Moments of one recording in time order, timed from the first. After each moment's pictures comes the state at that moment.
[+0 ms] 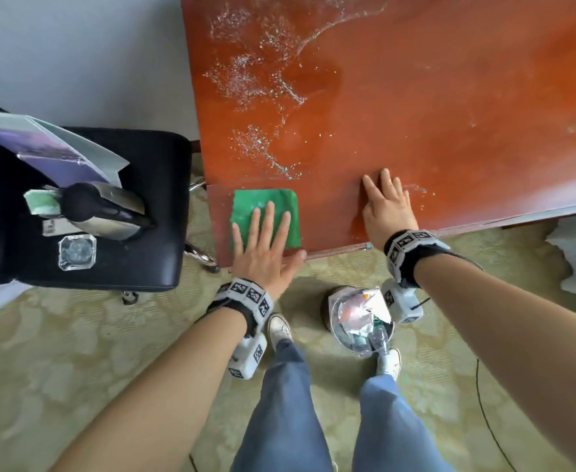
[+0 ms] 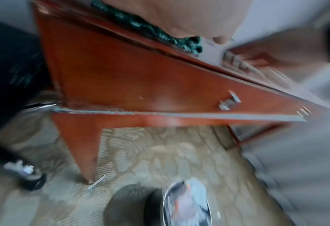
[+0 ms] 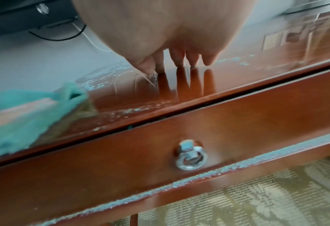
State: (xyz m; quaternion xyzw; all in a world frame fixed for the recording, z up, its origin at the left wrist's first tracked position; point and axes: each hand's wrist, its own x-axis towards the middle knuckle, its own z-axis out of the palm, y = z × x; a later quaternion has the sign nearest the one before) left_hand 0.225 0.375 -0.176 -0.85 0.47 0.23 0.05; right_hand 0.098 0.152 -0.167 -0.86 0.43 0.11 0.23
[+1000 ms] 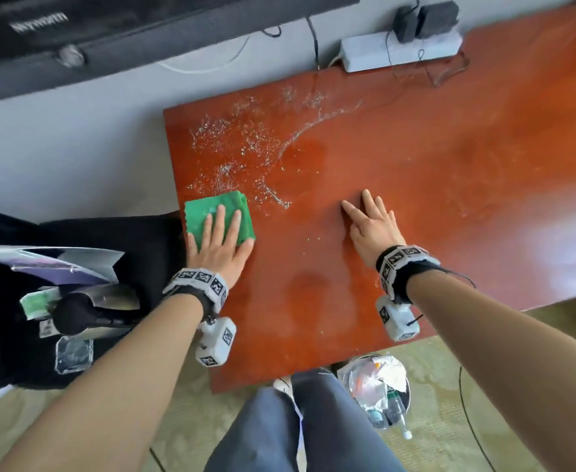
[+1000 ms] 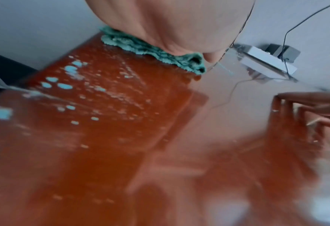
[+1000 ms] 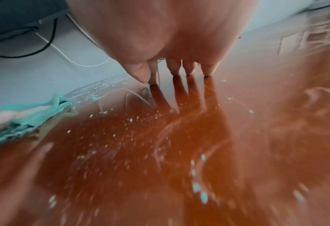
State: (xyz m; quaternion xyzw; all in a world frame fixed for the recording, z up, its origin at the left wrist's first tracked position) left_hand 0.414 0.235 -0.162 -0.88 0.39 0.27 0.09; right_hand 0.197 0.024 -0.157 -0.86 0.41 0.13 0.26
